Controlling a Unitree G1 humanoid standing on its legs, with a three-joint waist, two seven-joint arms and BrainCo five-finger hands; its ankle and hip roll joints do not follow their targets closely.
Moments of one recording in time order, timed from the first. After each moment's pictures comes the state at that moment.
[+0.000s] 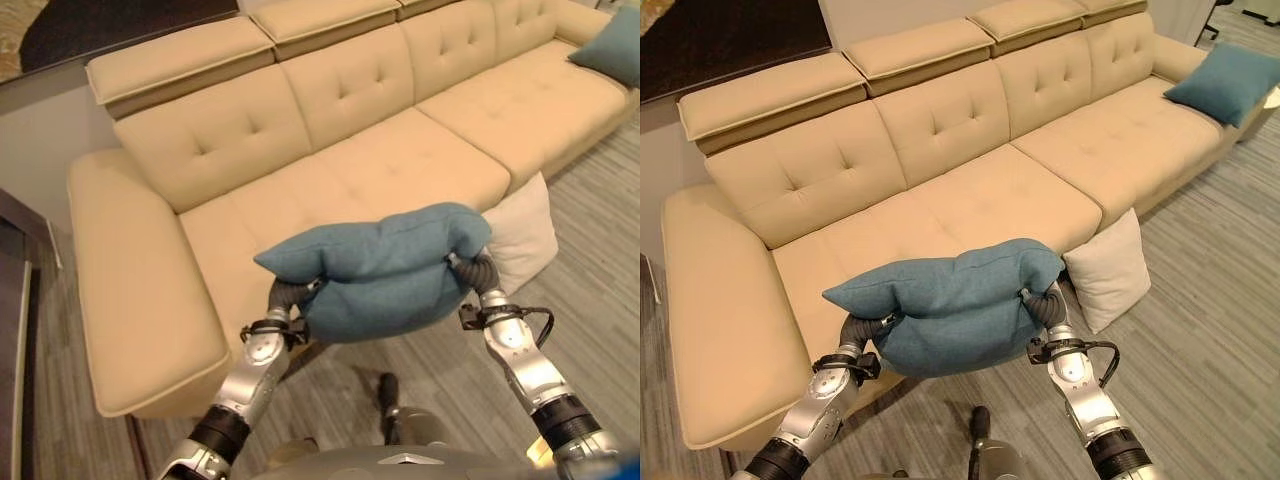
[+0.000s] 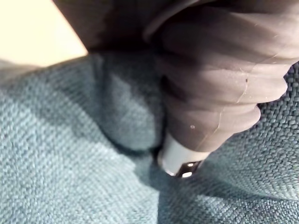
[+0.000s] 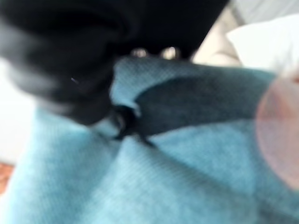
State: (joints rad) left arm -0.06 0.25 -0.39 0.29 -0.49 -0.14 0.25; right arm -0.09 -0.42 0.26 0.23 0.08 -0.14 -0.28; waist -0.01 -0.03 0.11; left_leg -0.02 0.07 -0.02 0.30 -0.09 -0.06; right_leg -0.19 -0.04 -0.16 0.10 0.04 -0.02
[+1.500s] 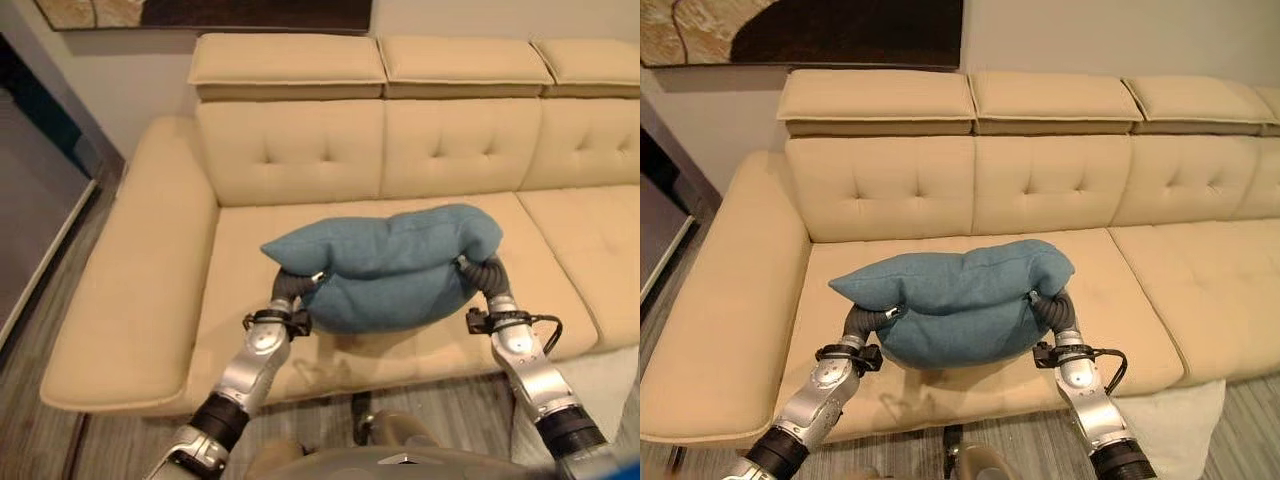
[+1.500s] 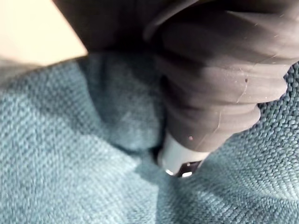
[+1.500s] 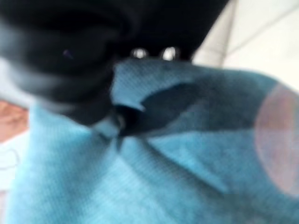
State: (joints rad) left arm -0.12 0.29 -0.40 0.28 -0.48 -0.13 0.24; right arm -0.04 -0.40 0.21 0.18 0.10 -0.15 -0.27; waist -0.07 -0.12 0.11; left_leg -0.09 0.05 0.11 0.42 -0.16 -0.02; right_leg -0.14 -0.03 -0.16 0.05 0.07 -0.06
